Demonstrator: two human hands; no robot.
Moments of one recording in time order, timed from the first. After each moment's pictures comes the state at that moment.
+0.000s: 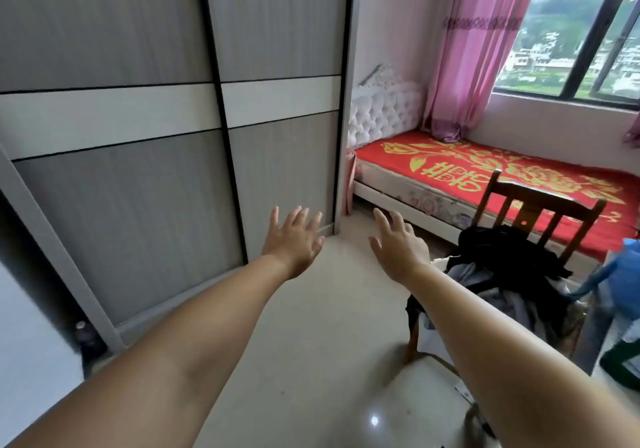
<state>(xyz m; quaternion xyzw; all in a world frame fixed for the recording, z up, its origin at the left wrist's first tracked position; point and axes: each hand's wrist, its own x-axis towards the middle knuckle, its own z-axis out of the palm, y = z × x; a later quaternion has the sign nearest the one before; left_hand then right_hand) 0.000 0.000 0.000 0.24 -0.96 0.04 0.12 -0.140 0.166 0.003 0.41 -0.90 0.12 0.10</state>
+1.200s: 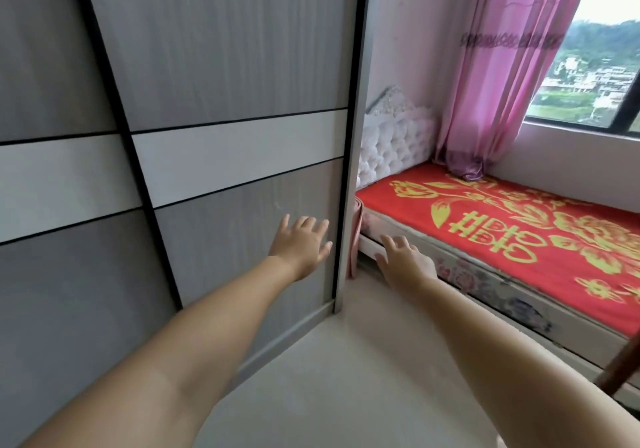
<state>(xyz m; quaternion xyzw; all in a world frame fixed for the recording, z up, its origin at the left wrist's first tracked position) -0.469 -0.435 0.028 0.20 -0.97 0.06 0.11 -0.602 -0.266 0.007 0.38 -0.92 0.09 0.06</state>
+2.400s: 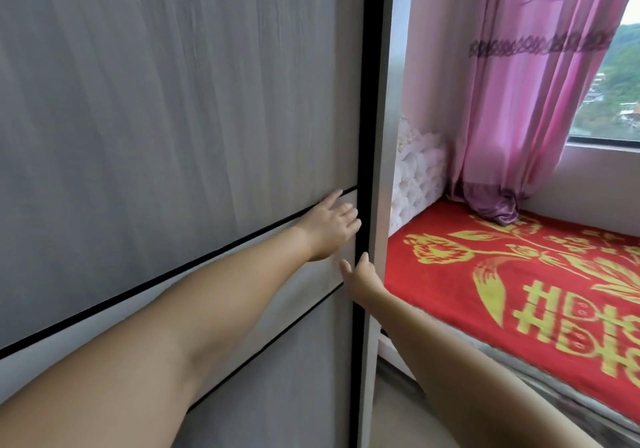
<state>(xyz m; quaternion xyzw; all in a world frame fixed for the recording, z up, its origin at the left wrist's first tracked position) -1.013 -0.849 0.113 -0.04 -0.91 0.42 0.07 -1.074 -0.763 0.011 0.23 -0.86 0.43 -0.16</state>
